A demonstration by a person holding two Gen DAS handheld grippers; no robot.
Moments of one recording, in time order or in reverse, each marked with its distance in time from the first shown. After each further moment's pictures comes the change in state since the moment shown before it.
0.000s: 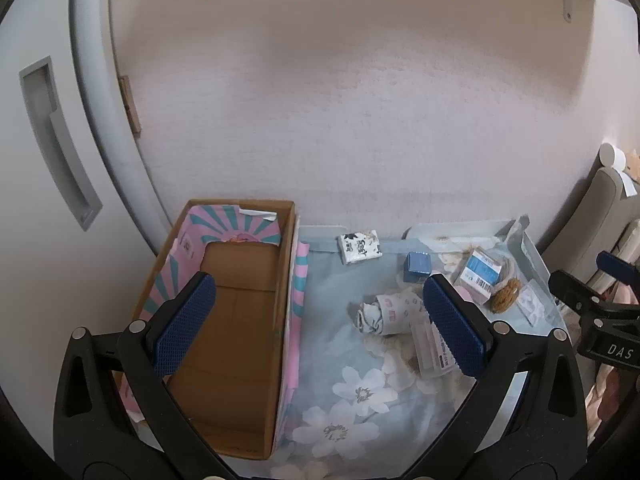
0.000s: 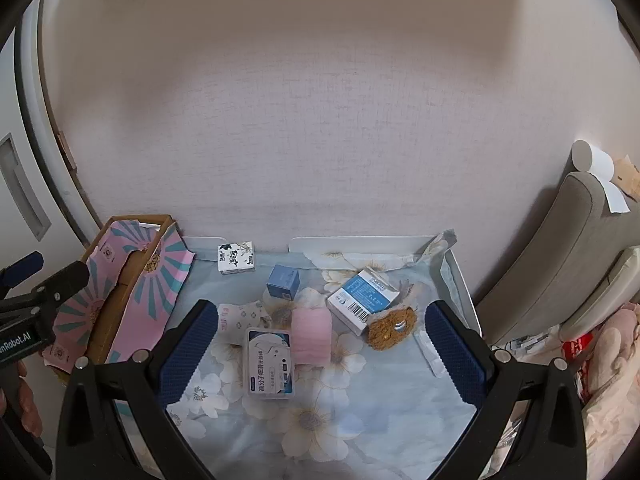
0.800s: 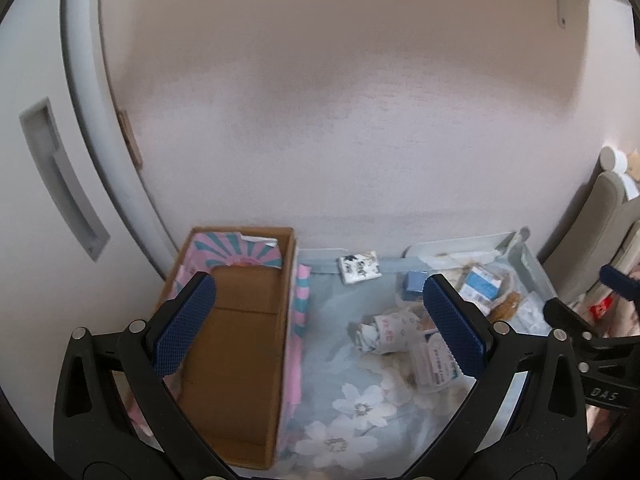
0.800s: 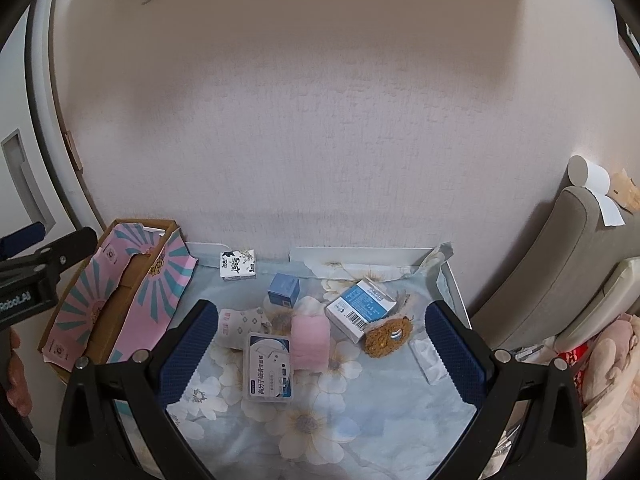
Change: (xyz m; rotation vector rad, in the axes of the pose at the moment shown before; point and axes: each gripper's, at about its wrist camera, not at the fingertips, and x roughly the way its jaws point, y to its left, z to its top) left arm -0.008 -0.025 0.026 0.055 -0.039 0.057; right arm -0.010 0.005 0.003 -0.022 -0.046 -0.015
